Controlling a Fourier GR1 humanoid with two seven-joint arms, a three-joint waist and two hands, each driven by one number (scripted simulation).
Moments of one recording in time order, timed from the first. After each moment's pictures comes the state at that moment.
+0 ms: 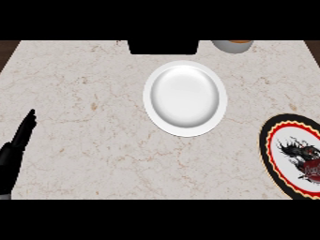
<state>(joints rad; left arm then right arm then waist) 0.09 0.38 0.03 -1.48 -0.10 0.09 -0.15 -0.04 -0.71 -0.23 -1.10 0.24 0.70 -0.18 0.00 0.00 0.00</state>
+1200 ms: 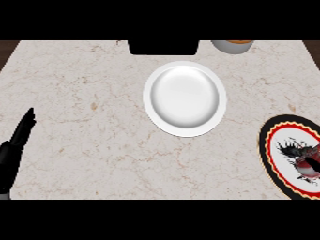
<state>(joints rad) 0.09 0.31 0.10 -1.52 -0.17 0.02 -0.11 -0.11 -0.58 -0.25 -1.07 0.55 0.33 -0.06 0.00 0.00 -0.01</state>
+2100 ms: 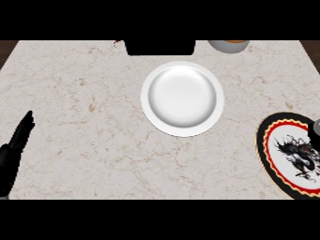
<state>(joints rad) 0.10 0.30 0.12 -1.52 -0.17 0.01 -0.12 -0.02 -0.46 -0.17 -1.75 0.87 -0.12 0.34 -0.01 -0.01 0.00</state>
